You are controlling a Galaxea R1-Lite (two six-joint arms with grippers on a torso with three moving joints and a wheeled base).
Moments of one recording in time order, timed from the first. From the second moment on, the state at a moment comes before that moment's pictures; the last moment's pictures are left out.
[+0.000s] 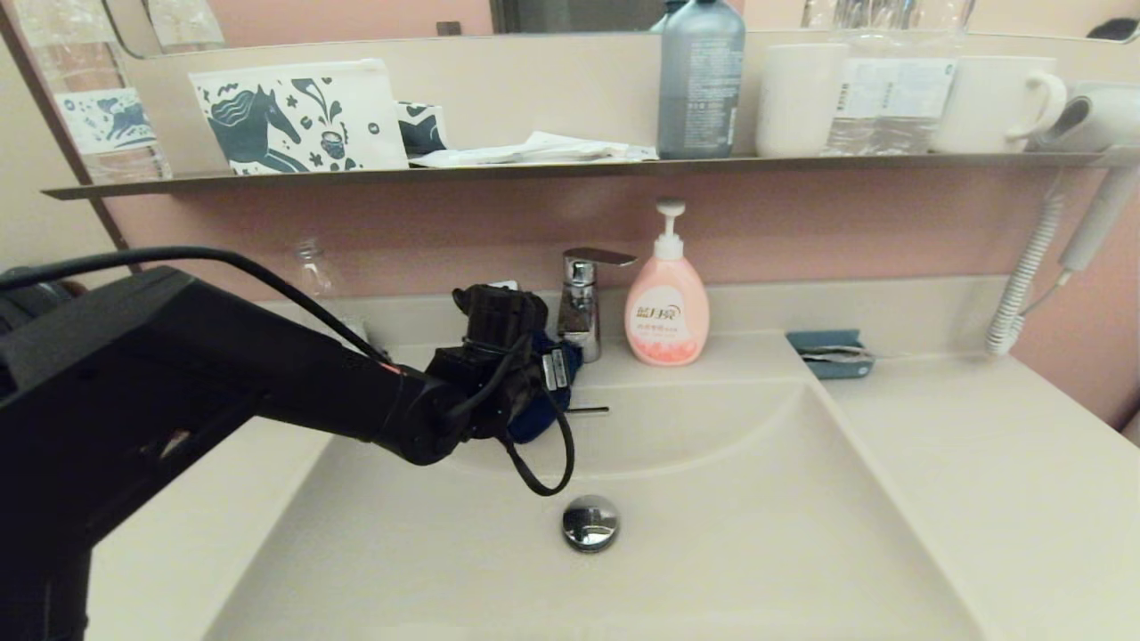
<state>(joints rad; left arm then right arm) -0.55 2.11 -1.23 -0.44 0.42 -0.32 0.00 0.00 0.00 0.01 0.00 -0.01</state>
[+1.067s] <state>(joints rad) -0.46 2.04 -1.14 -0.35 0.38 -0.36 0.00 0.00 -0.01 0.01 0.00 -0.01</state>
